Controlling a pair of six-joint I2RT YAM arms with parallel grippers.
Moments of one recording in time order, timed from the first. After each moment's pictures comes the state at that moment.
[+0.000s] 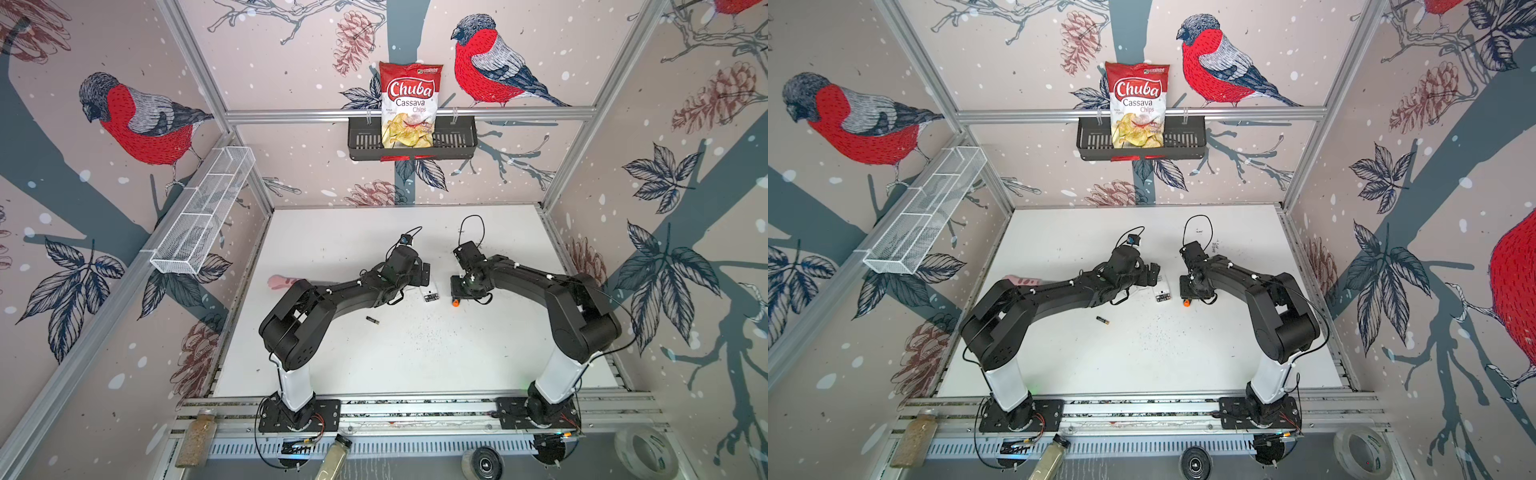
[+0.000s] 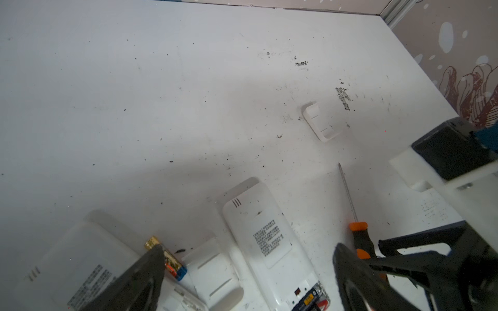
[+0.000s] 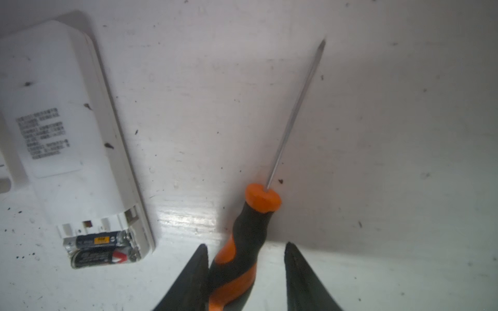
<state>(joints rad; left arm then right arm) -0.73 1.82 1.10 0.06 -0.14 -0.43 0.50 1.77 1.08 -0.57 -0.01 0.37</state>
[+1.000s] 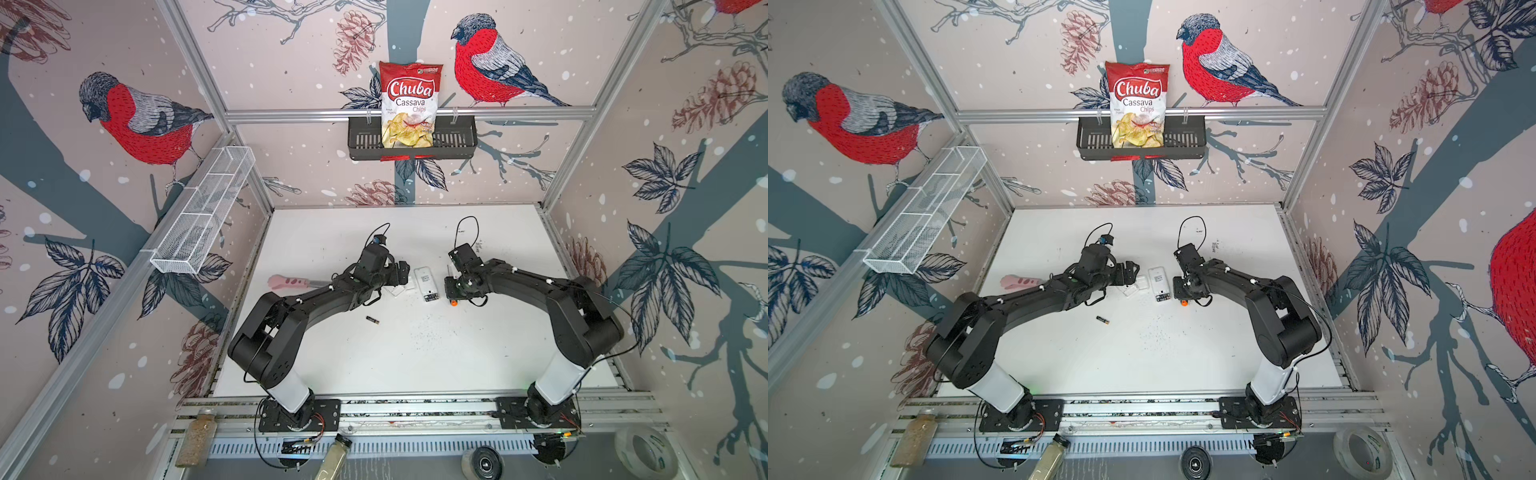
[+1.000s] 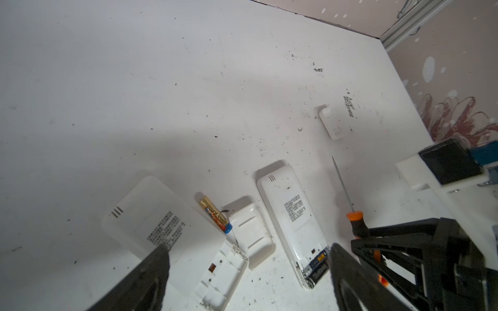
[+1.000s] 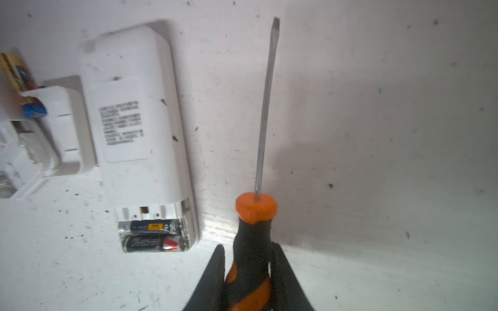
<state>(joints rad) -0.56 1.62 0.90 0.10 0.09 -0.51 0.57 1.71 1.04 -0.49 -0.03 0.36</state>
